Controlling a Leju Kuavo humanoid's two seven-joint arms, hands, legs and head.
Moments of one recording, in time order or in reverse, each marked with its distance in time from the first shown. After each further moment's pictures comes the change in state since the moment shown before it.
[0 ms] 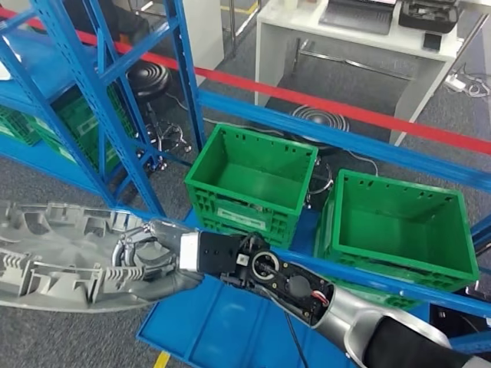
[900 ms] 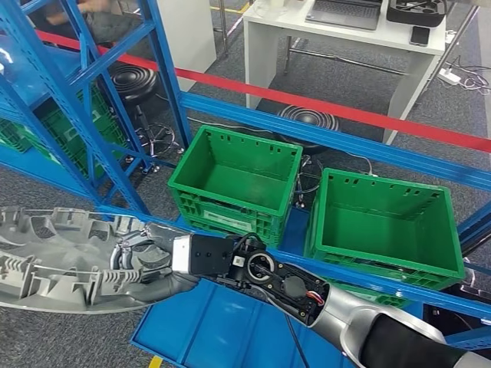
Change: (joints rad) left arm 0.003 0.006 -0.007 0.001 -0.010 -0.001 0.000; right arm 0.010 0.003 -0.002 0.013 0.021 -0.008 0.005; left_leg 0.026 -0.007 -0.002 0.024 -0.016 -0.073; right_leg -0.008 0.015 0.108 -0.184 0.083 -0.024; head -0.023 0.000
